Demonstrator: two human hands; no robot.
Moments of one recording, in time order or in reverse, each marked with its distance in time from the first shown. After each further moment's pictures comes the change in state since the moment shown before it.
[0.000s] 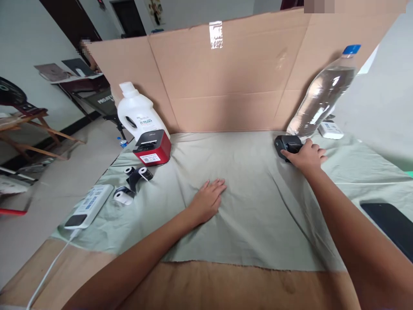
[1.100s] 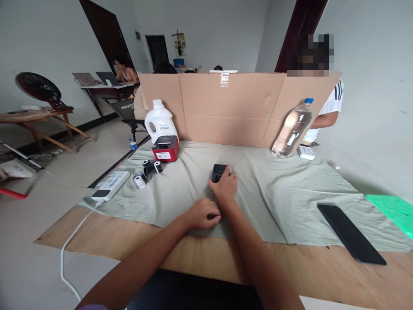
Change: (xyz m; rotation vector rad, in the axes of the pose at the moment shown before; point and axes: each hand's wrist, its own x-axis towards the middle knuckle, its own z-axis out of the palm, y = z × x) left_hand -0.063 0.052 0.000 -0.164 0.038 0.300; right_hand -0.249 -0.143 -0.007 0.141 -0.051 -0.400
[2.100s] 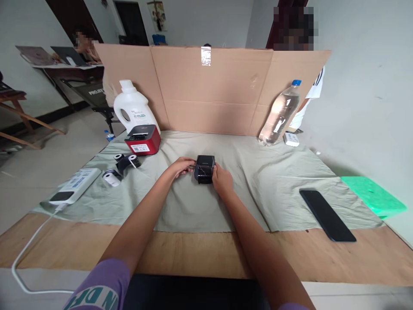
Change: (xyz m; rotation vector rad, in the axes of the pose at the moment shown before) left_hand 0.086 -0.125 -0.041 -0.910 0.304 -0.995; right_hand 0.020 0.065 -0.001 0.084 -0.270 -0.071
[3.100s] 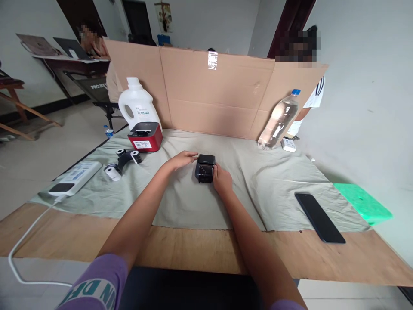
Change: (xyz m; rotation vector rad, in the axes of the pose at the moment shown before) left_hand -0.020 0.028 -0.010 0.222 -0.042 0.277; right_hand 0.000 0.000 -0.001 -0.049 -0.025 -0.018
